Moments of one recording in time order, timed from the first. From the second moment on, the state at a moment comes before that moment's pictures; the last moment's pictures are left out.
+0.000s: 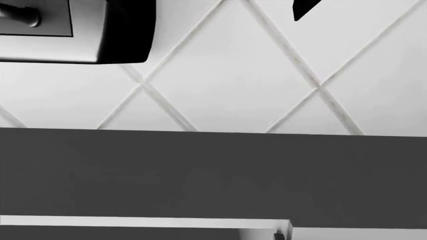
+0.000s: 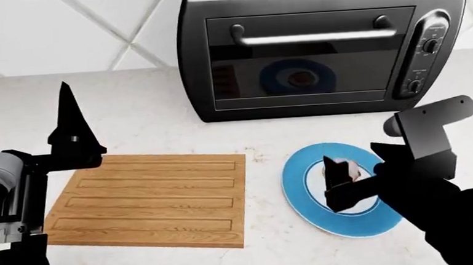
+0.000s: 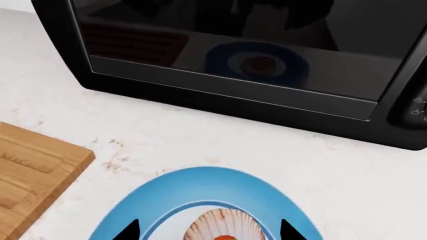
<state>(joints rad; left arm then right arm) -0.25 -0.40 -0.13 0.55 -0.45 -0.19 -0.14 0.64 0.58 0.14 -0.55 1.40 1.48 0.64</state>
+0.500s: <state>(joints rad) -0.24 -0.41 -0.12 0.55 -0.44 -0.18 -0.14 0.61 0.63 0.04 -0.52 1.29 1.38 0.55</state>
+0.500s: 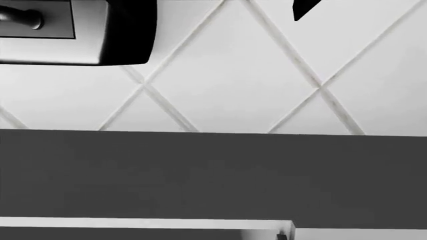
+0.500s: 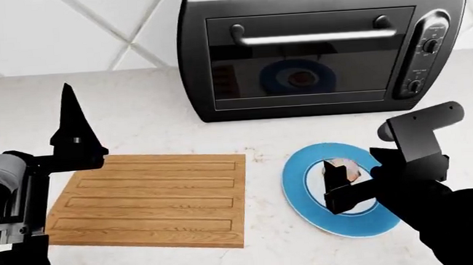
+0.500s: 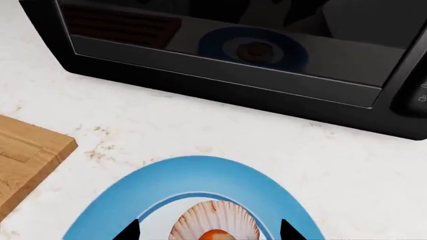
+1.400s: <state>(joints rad) -0.24 -0.42 -0.10 0.54 -0.44 -0.17 -0.14 0.60 0.64 -0.05 -0.46 1.23 1.32 0.52</state>
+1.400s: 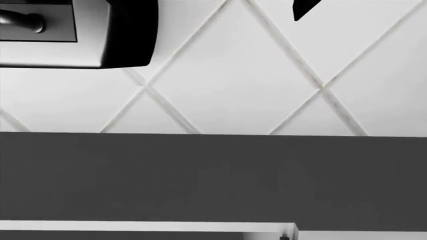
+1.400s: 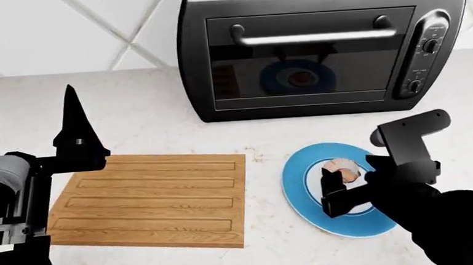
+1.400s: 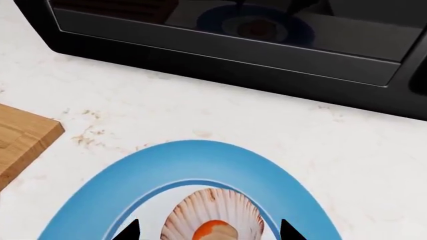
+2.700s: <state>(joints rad) -0.23 -0.43 -0.09 0.53 -0.45 -0.15 -0.15 0.62 0.65 -0.13 -0.38 1.20 1.28 0.49</state>
